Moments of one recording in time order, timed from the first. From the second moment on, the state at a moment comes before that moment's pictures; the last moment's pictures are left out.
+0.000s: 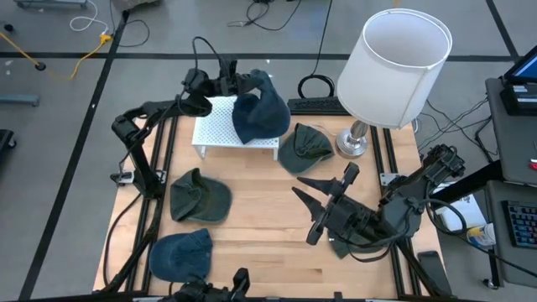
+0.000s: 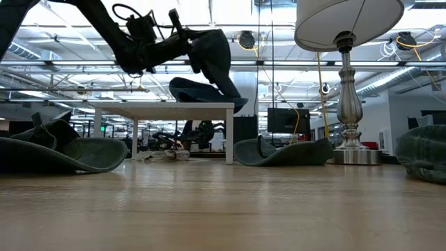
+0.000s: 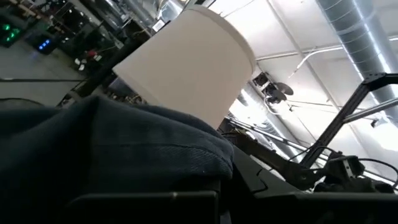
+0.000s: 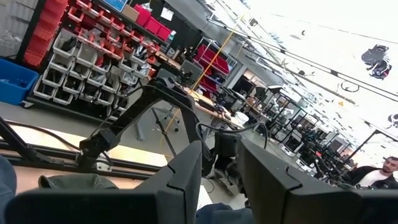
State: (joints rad) left arm 0.82 1.80 1.12 1.28 0.89 -1.21; right arm 0.67 1.57 1.71 0.05 1.18 -0.72
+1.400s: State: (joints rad) left arm 0.99 1.60 1.05 0.41 1.09 -0.71; right arm 0.63 1.57 1.71 -0.01 1.07 -0.61
